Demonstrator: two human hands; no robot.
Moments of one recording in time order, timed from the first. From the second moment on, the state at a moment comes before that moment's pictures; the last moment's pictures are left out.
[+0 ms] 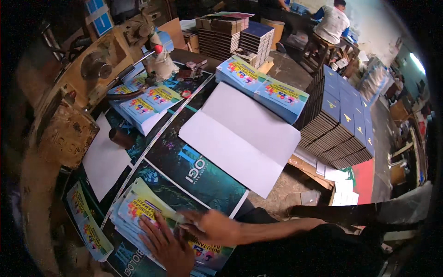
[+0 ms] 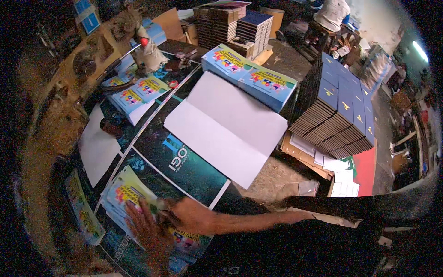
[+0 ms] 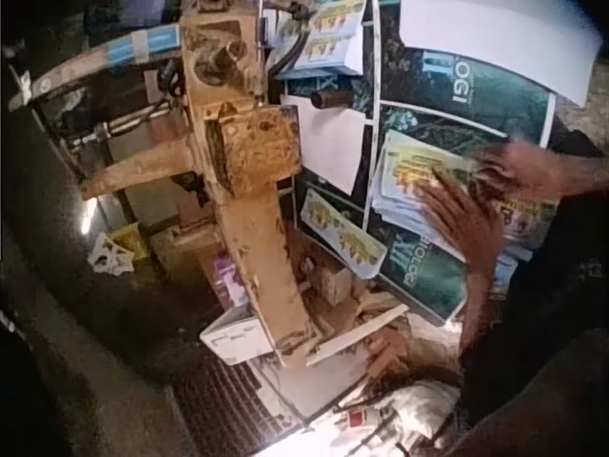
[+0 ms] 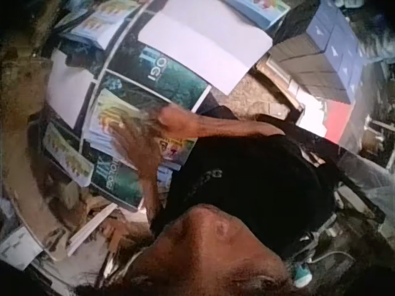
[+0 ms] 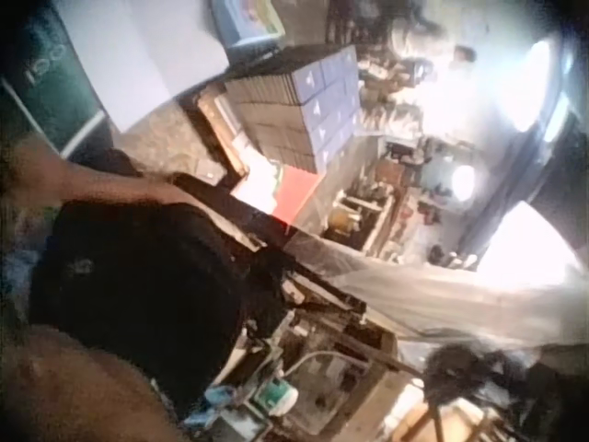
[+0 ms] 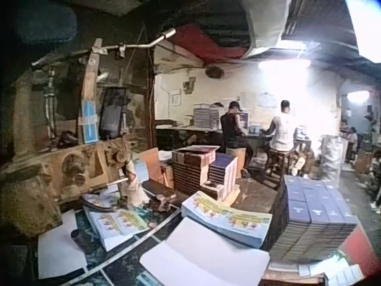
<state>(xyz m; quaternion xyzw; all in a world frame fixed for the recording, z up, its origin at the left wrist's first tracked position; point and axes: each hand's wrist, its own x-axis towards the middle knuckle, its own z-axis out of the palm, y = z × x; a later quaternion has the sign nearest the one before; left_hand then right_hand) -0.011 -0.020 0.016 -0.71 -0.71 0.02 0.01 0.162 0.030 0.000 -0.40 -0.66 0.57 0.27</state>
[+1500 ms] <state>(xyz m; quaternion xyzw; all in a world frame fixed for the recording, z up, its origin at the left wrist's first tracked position) -0.022 -0.013 0.001 -0.76 -0.65 0.00 -0.02 0.268 0.033 0.081 -0.55 -0.77 0.32 0.05</state>
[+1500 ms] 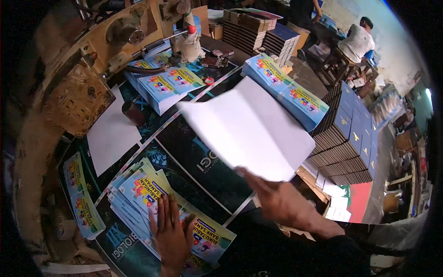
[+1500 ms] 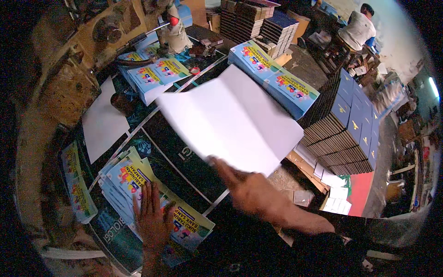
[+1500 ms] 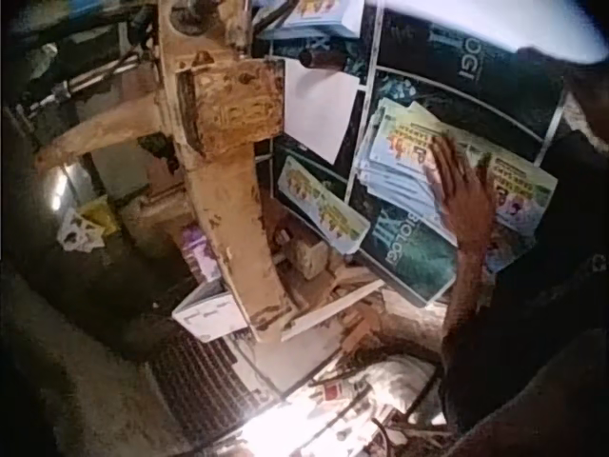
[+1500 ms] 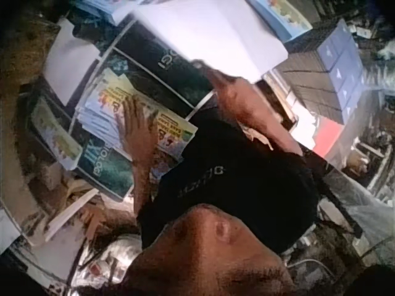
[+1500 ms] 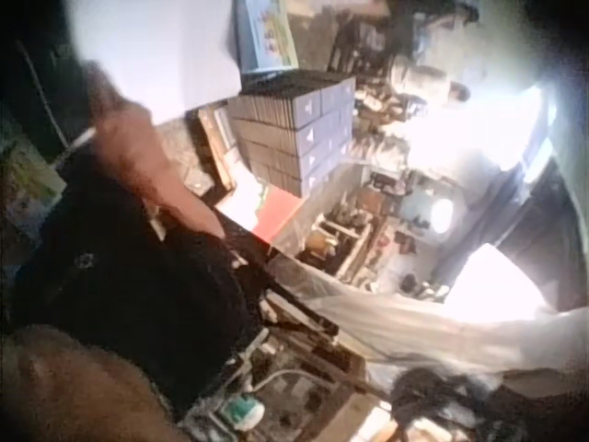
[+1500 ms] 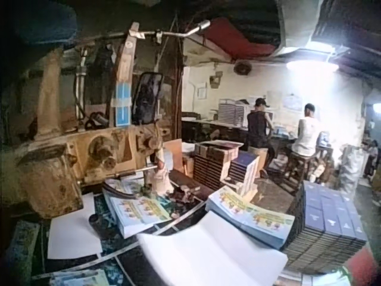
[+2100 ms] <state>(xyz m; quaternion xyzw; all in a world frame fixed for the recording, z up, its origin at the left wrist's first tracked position) -0.015 -0.015 0.016 -0.73 -0.68 -0.03 -0.03 0.291 0.057 0.015 -0.60 -0.77 0.22 -0.02</state>
